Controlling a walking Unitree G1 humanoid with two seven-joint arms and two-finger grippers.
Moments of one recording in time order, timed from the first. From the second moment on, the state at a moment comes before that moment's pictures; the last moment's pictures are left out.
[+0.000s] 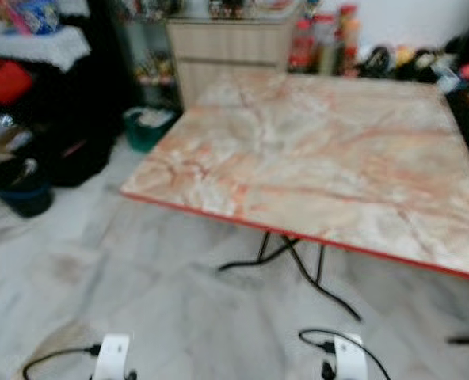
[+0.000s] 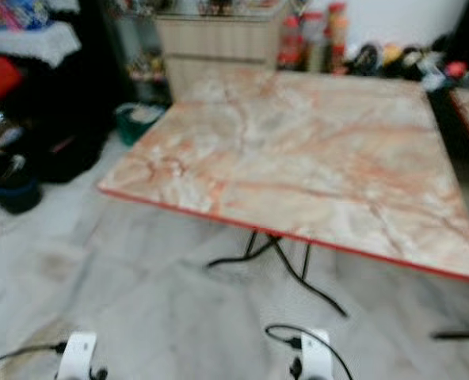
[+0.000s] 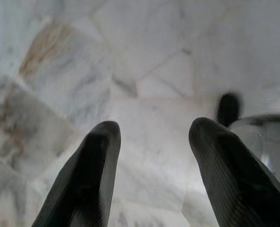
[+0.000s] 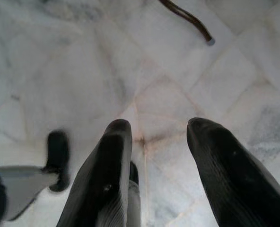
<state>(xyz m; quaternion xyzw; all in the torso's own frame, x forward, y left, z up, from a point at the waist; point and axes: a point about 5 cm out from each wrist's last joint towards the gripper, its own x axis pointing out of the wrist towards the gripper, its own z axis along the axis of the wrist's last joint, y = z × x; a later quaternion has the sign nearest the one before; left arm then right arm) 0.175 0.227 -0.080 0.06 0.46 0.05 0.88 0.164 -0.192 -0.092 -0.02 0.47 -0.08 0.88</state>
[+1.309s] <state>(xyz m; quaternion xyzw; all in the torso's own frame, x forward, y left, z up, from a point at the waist) 0.182 0.220 -0.079 0.05 0.45 0.05 0.89 0.170 -0.198 -0.088 -0.03 0.46 -0.07 0.88</state>
